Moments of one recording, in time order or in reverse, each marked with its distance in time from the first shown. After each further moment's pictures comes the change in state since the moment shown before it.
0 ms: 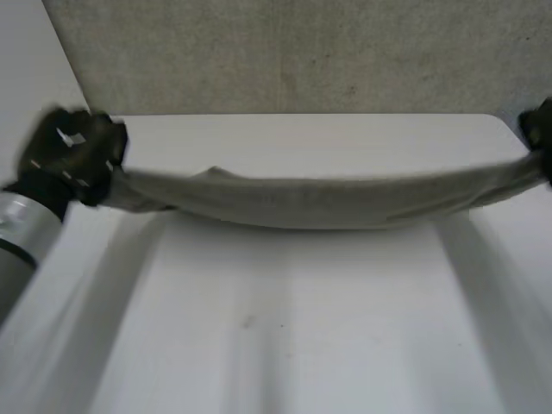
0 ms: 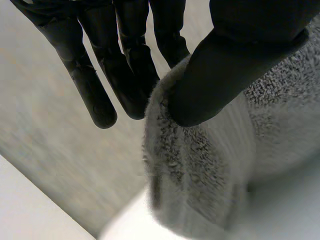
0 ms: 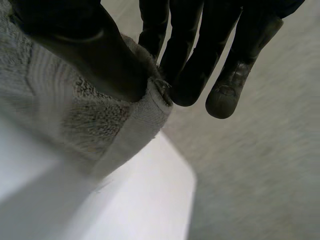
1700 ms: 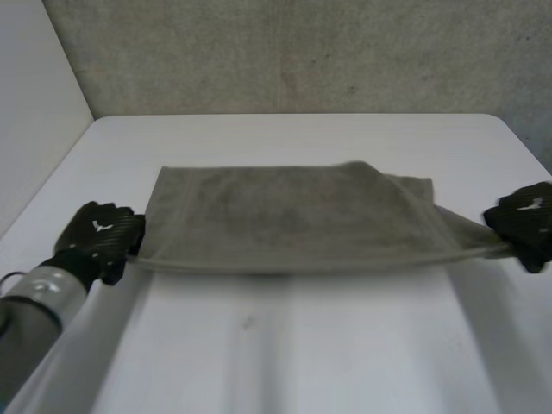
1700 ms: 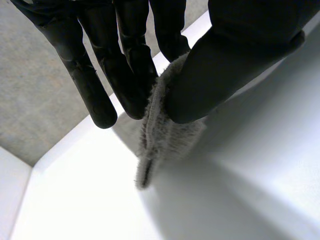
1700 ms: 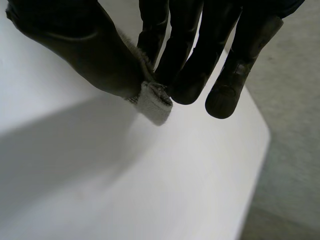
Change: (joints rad) left arm 0.076 -0.145 -0.218 0.030 0.059 0.093; right arm -0.017 0.117 0.121 0.136 0.019 -0.299; left_hand 0.021 0.001 0.001 0.001 0.018; right_hand 0.000 0.019 0.018 0.000 0.009
